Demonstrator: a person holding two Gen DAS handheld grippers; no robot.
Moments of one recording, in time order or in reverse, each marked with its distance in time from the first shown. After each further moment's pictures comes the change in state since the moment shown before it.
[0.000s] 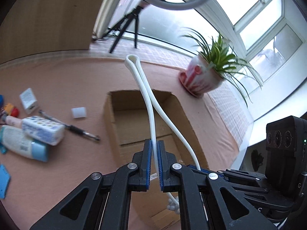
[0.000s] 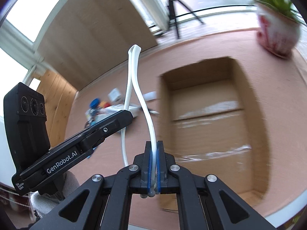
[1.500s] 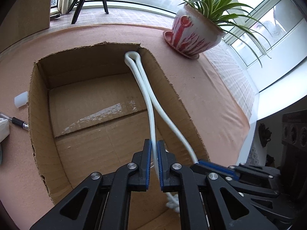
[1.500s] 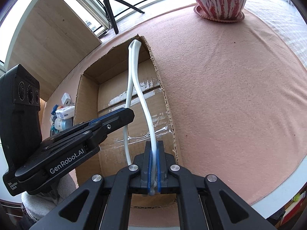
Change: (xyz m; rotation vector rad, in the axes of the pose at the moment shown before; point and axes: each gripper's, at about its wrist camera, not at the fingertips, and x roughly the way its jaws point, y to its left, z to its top) left arm 0.110 -0.057 -0.026 0.092 0.193 0.037; right arm -0.007 -0.123 -0.022 0.134 0.047 -0.140
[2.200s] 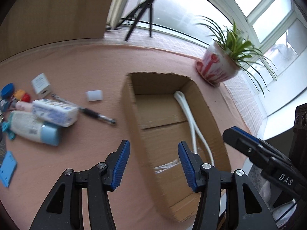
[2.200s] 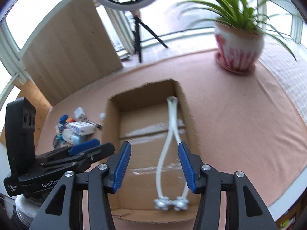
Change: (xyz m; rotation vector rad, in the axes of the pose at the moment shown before) left arm -0.110 0.082 -0.029 -0.136 -0.148 0.086; right arm -0.038 0.066 0.012 -0.176 -0.226 -0.026
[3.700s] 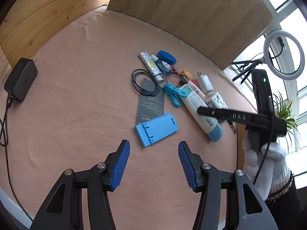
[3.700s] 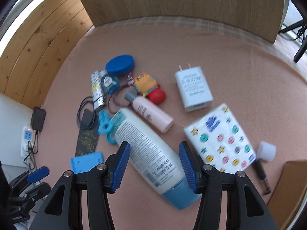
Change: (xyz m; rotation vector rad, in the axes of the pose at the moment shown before) left arm -0.143 0.258 -0.103 -0.478 -0.125 0.215; right arm 0.233 0.269 0.019 -0.464 0.470 0.196
